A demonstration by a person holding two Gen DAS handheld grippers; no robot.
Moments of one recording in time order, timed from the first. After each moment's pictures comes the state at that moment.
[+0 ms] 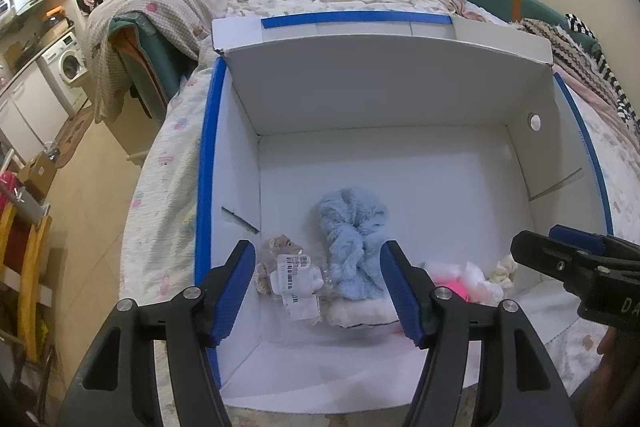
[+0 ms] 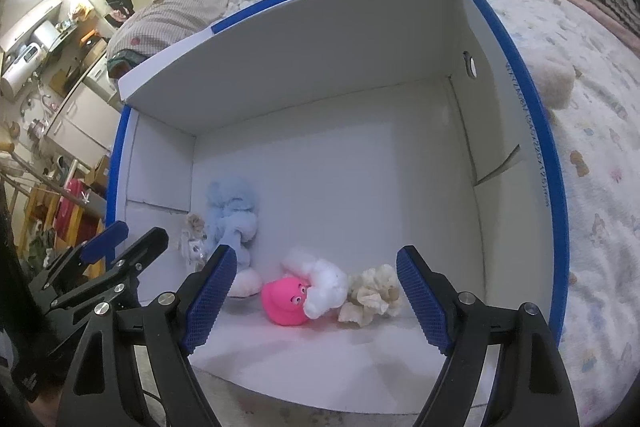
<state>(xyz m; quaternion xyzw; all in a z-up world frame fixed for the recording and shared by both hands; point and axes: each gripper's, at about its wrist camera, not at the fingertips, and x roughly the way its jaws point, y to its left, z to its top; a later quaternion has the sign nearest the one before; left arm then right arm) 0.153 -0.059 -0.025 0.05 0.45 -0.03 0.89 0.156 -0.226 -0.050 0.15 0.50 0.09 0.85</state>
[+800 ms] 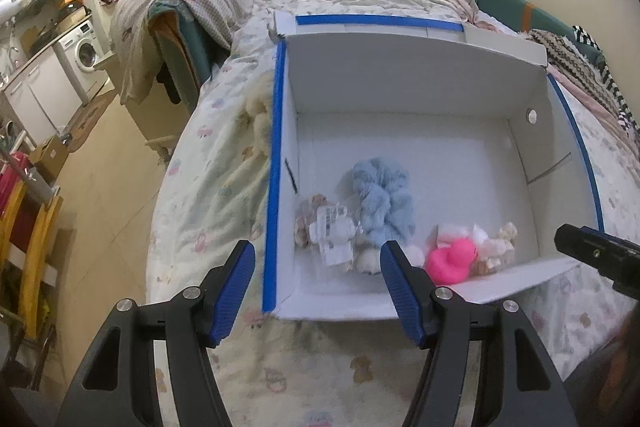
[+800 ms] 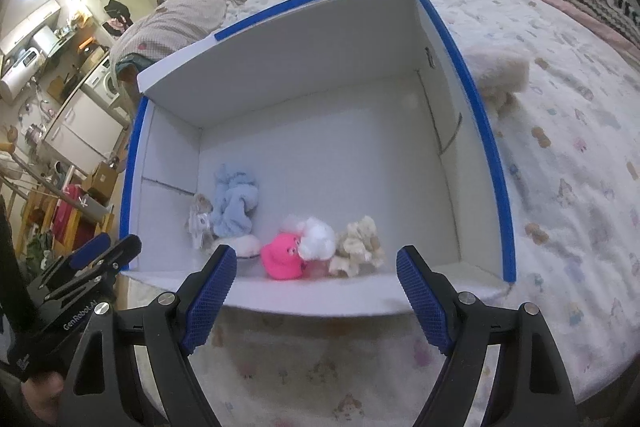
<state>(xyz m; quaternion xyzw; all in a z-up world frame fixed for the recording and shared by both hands) 0.098 -0.028 -0.010 0.03 0.45 -0.01 0.89 0.100 -0.236 -0.034 0.15 0.49 0.07 0.86</state>
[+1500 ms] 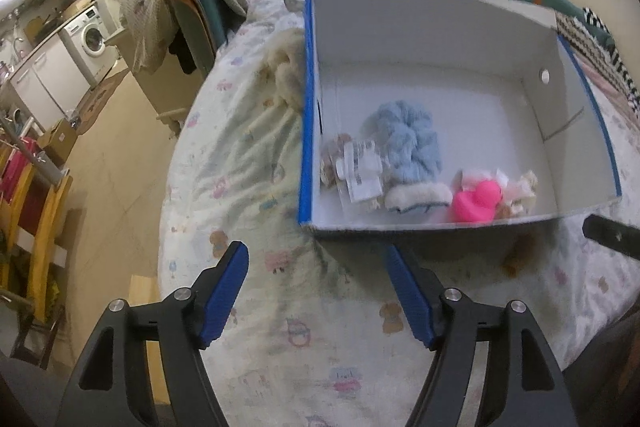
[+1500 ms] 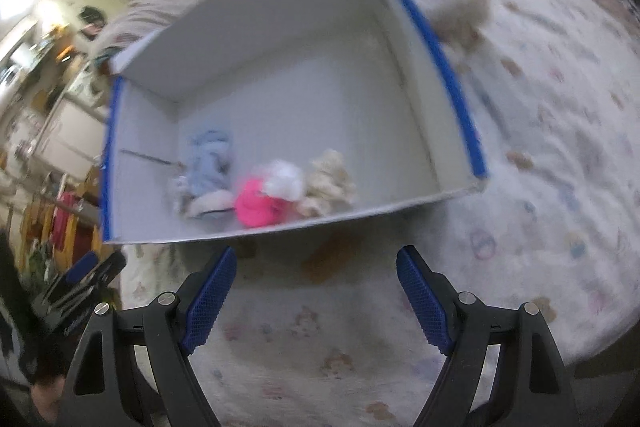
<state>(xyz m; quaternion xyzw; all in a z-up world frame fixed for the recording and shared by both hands) 0.063 -0.010 -0.033 0.04 0.48 0.01 0.88 0.071 -0.255 -0.067 0.19 0.53 0.03 0.82</state>
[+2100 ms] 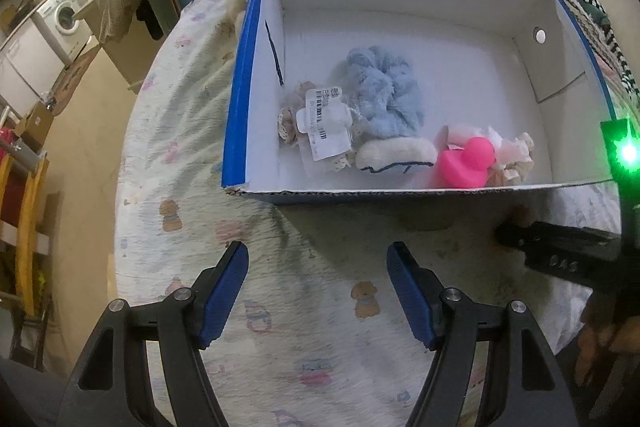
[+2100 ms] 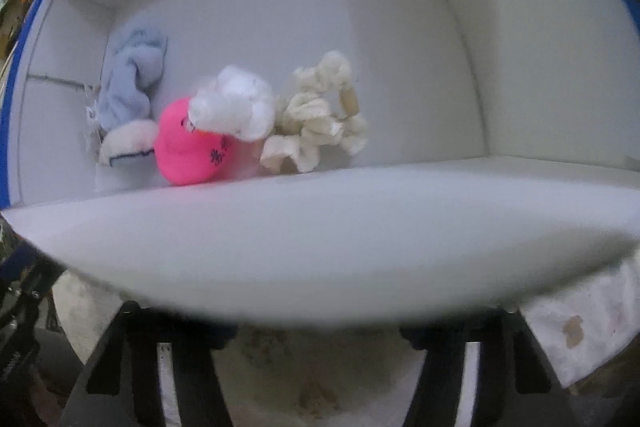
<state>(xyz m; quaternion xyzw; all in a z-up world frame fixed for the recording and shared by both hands) 0.075 -0.026 -0.071 0.03 0.54 -0.02 0.84 0.111 -0.205 -0.146 0.10 0.63 0.02 0.77</state>
